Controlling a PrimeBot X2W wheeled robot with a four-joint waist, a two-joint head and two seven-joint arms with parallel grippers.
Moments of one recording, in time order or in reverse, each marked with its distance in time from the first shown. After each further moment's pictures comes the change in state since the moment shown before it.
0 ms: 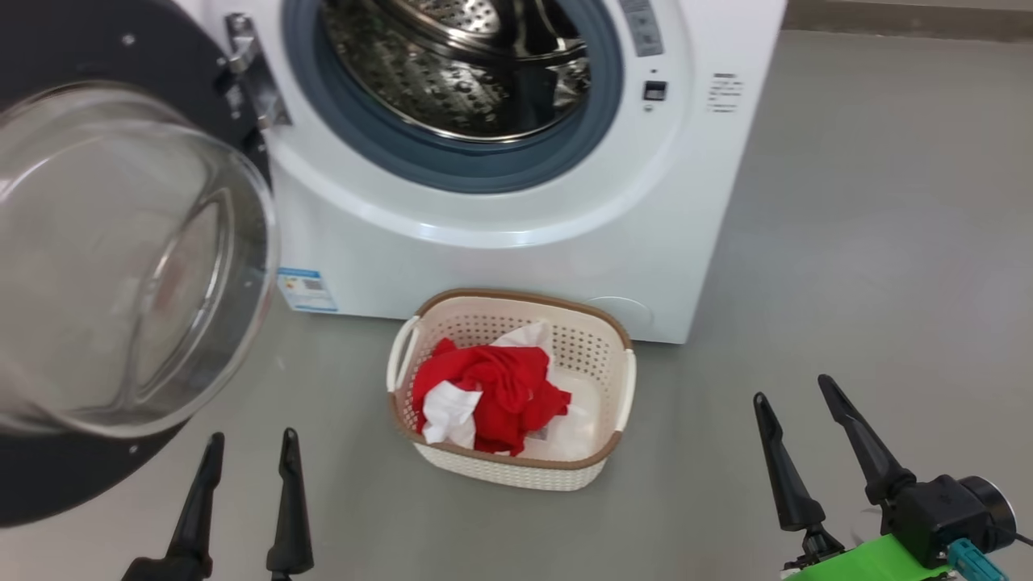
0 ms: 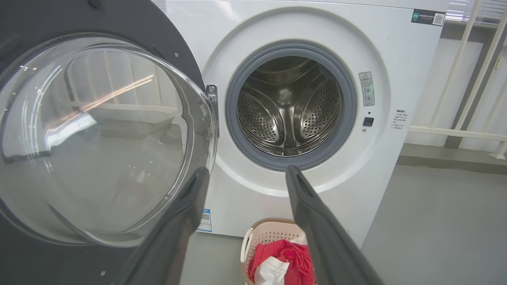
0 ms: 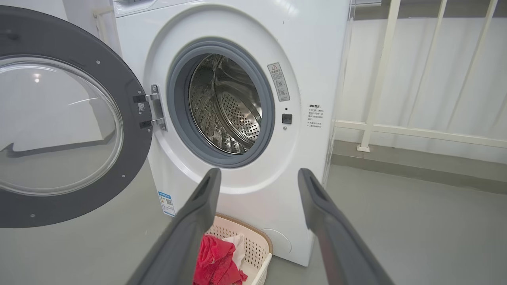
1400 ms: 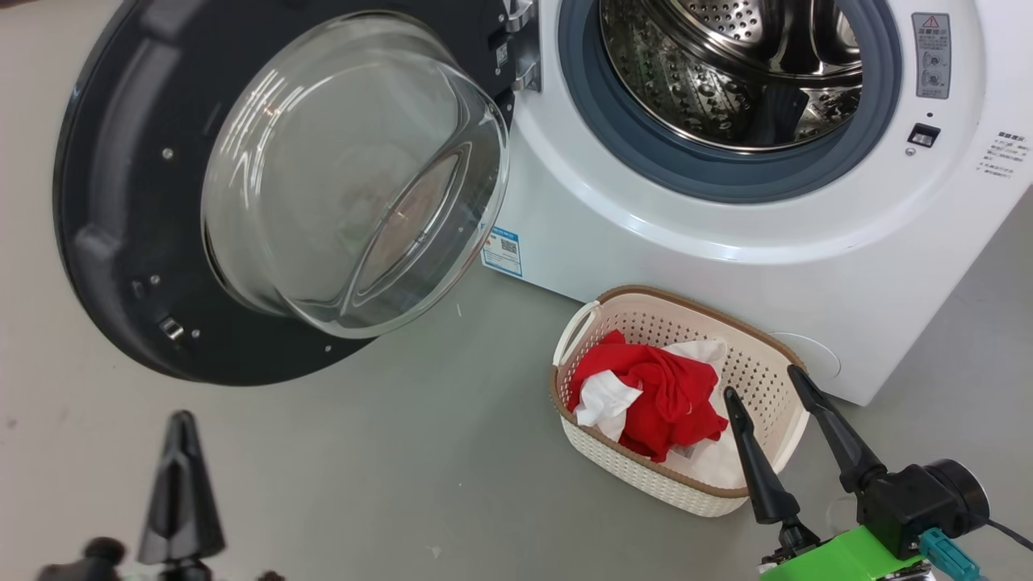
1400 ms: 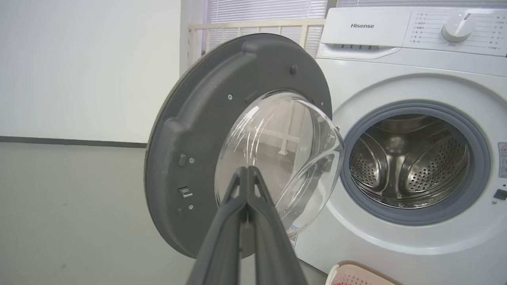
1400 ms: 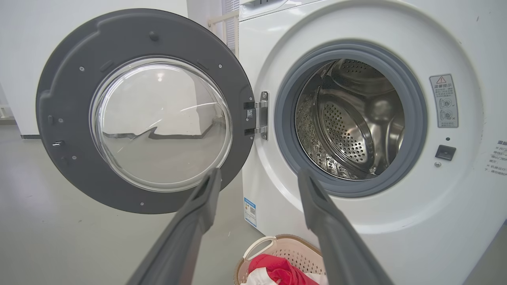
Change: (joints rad) left arm 0.000 -0.001 0.042 -0.091 -0.110 0.080 0.000; right arm -0.037 -0.003 0.058 0.016 -0.021 0.000 0.000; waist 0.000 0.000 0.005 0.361
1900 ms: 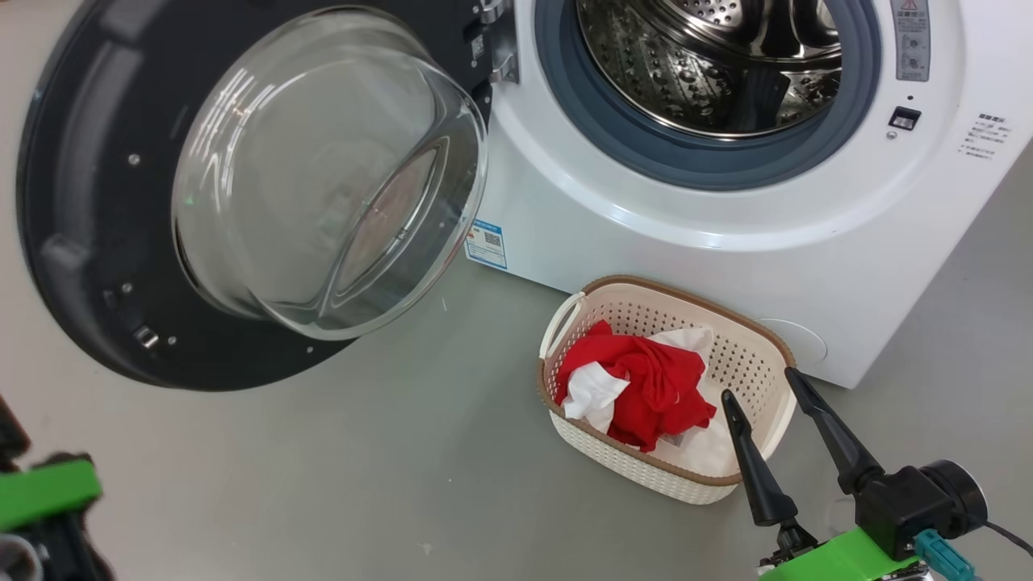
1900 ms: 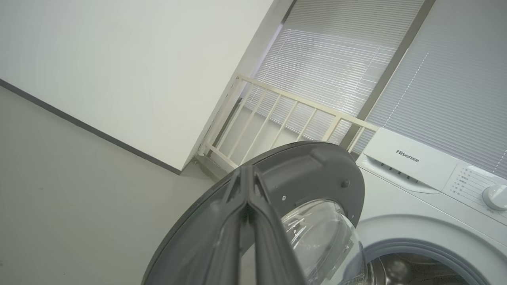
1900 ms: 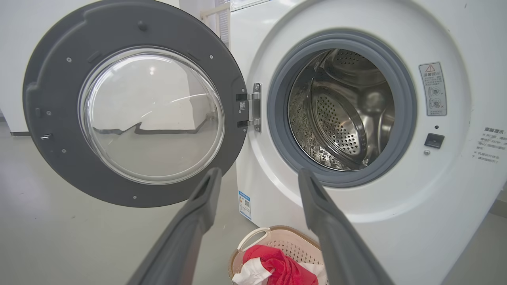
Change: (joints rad) left arm -0.277 -0.002 0.321 0.145 -0.380 -0.103 -0.003; right arm 0.000 -0.001 0.003 0.005 -0.011 0.000 0.000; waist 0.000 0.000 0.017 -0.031
